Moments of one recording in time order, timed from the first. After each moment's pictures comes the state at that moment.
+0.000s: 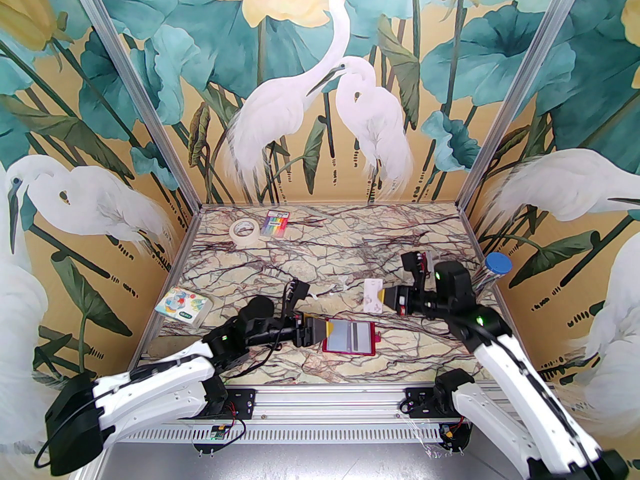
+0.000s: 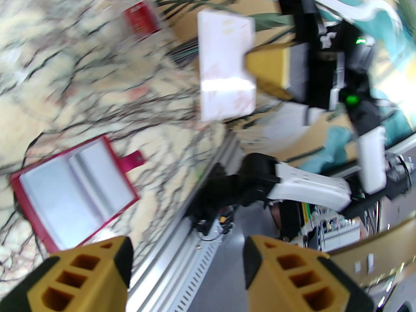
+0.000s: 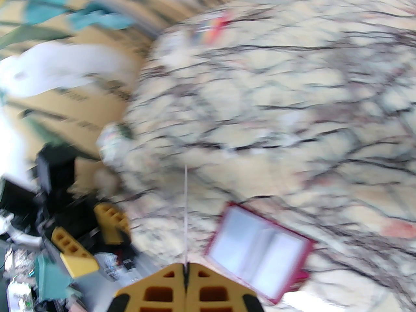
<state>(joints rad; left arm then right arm) -0.91 0.86 0.44 0.17 0.42 -0.82 0.32 0.73 0.69 -0.52 -0.73 0.53</state>
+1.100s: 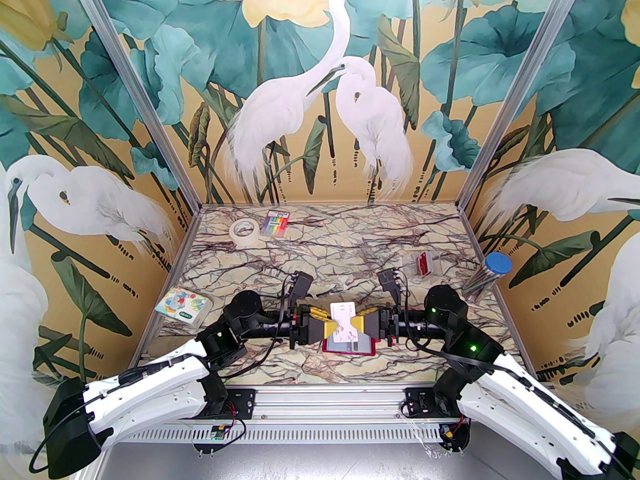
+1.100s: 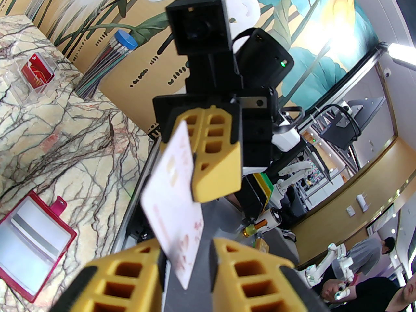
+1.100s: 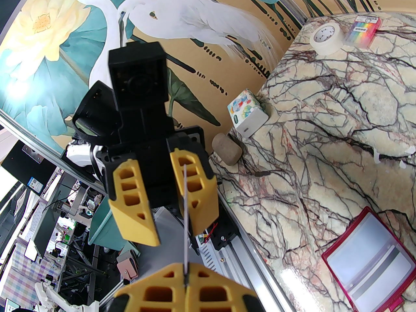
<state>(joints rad) -0.91 0.90 0.52 0.33 0.62 -0.75 0.70 0.65 0.57 -0.10 -0.75 0.77</state>
